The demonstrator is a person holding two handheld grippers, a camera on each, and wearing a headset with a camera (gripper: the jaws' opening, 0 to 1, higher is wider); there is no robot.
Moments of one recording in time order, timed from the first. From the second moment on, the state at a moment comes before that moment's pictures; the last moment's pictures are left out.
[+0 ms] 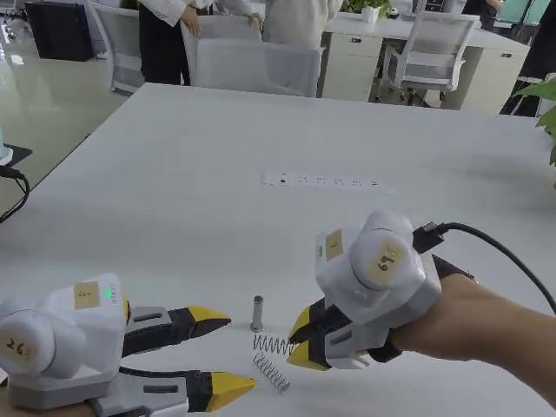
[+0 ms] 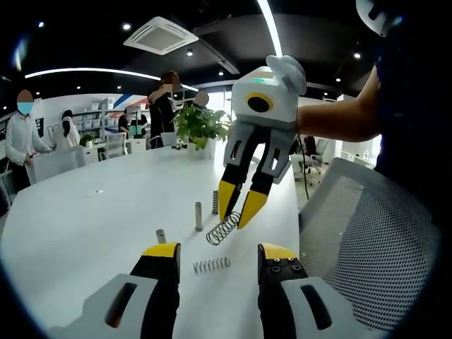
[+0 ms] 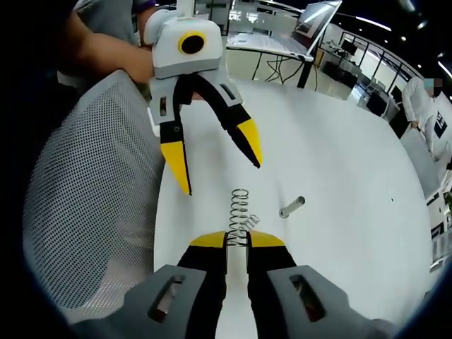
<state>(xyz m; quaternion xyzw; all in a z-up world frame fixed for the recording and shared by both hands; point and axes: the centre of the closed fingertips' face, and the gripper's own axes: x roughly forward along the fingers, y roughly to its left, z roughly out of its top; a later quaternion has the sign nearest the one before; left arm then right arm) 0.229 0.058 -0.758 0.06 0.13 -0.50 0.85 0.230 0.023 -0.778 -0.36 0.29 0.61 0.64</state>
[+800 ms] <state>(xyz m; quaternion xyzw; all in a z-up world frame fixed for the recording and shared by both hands) 0.228 0.056 -0.757 0.06 0.14 -0.51 0.85 0.222 0.031 -0.775 -0.37 0.29 0.63 0.62</state>
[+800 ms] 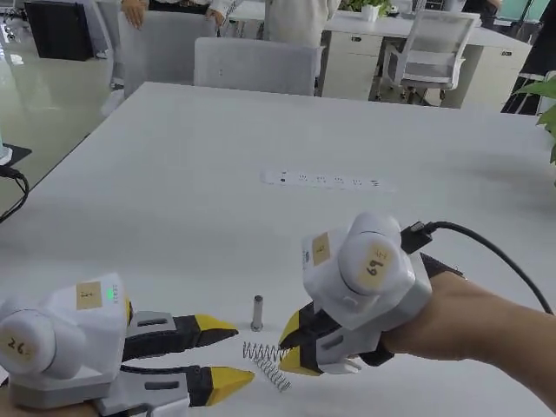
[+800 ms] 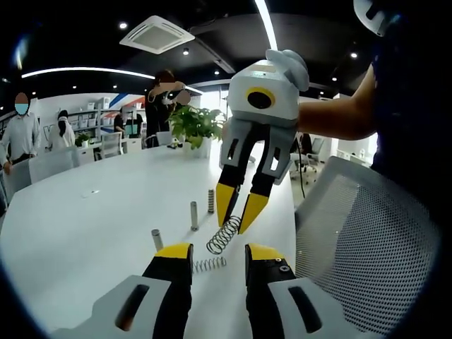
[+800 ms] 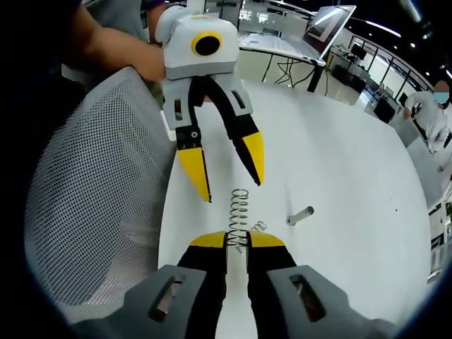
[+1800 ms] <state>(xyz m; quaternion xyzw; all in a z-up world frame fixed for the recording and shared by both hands) 0.219 0.048 -0.760 0.07 0.14 -0.53 0.83 0.211 0.035 -0.773 -0.40 0.27 0.64 0.59</state>
